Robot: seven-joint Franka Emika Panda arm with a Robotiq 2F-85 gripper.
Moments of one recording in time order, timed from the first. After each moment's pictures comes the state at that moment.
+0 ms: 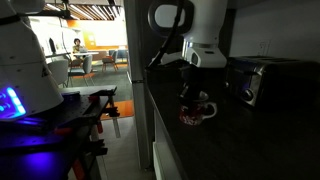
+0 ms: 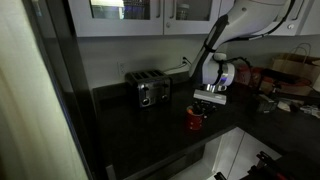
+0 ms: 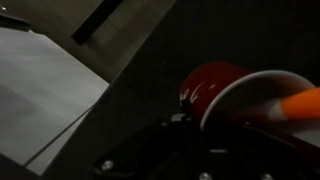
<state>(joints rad) -0.06 0.47 -0.09 -2.30 0.33 2.69 0.34</state>
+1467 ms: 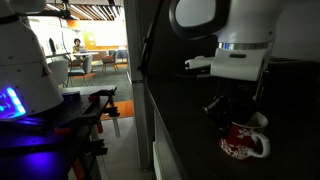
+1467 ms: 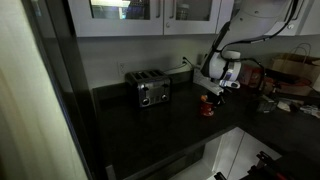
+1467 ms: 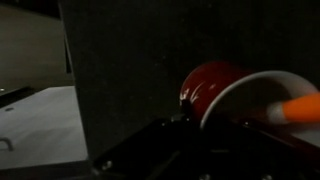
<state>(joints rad) -0.11 0.61 -0.23 -2.08 0.50 2.68 0.79</state>
